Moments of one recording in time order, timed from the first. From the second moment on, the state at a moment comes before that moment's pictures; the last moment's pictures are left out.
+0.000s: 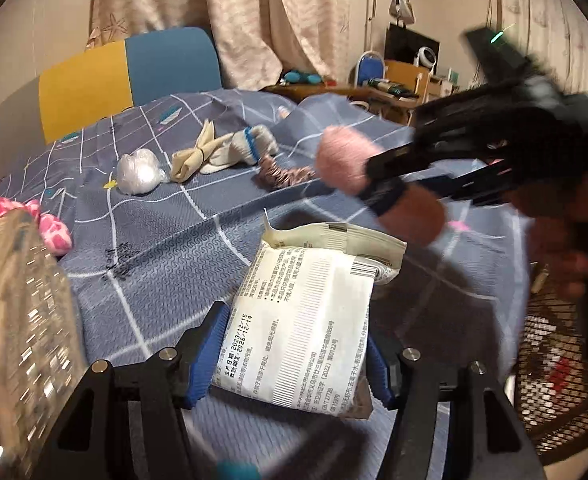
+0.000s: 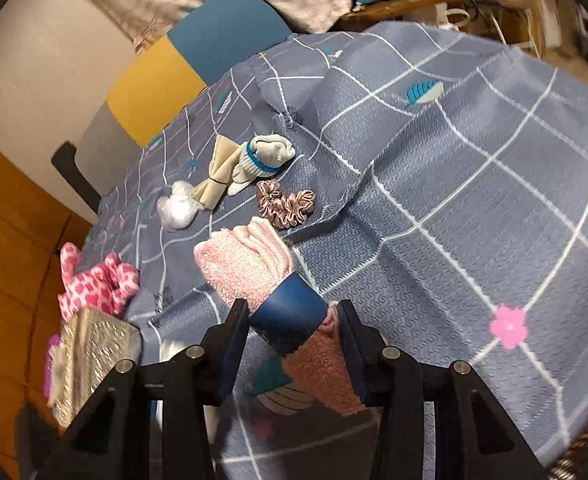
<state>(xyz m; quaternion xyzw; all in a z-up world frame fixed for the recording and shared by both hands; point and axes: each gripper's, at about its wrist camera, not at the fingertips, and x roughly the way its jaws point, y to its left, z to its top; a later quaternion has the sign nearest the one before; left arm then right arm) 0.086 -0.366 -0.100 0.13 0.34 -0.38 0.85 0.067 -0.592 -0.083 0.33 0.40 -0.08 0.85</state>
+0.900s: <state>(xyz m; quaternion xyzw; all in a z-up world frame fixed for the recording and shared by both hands) 0.091 -0.066 -0.014 -0.09 0.36 -0.18 0.91 0.025 -0.511 -0.043 0.32 0.33 0.00 0.89</state>
